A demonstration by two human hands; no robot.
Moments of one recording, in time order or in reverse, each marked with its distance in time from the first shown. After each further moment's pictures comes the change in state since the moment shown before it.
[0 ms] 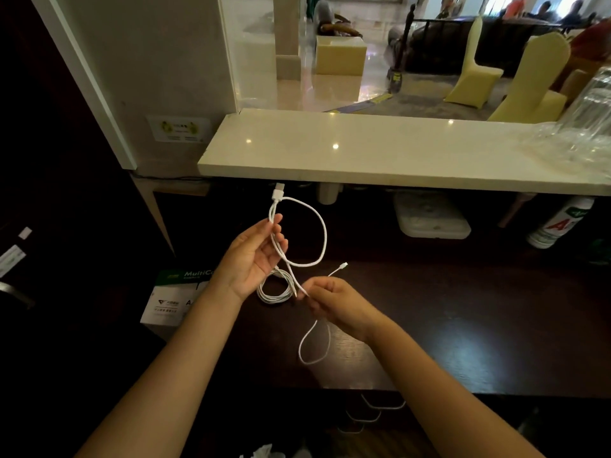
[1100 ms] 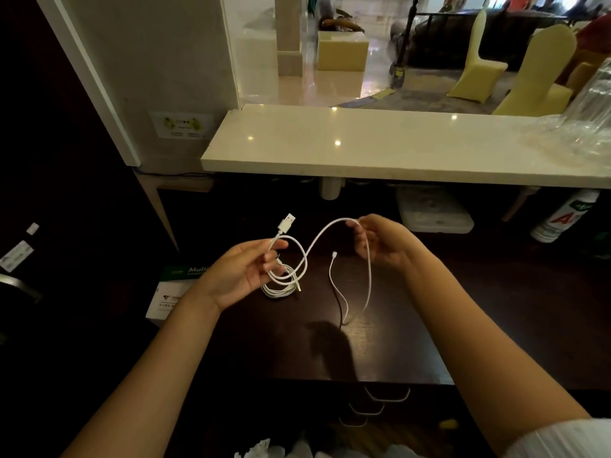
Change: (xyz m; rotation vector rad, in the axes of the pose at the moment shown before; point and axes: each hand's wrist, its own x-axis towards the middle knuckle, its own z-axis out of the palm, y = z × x) left_hand -0.019 0.006 -0.031 0.313 -0.138 -0.163; right_hand 0.018 -0.068 -0.064 0.584 0.395 0.201
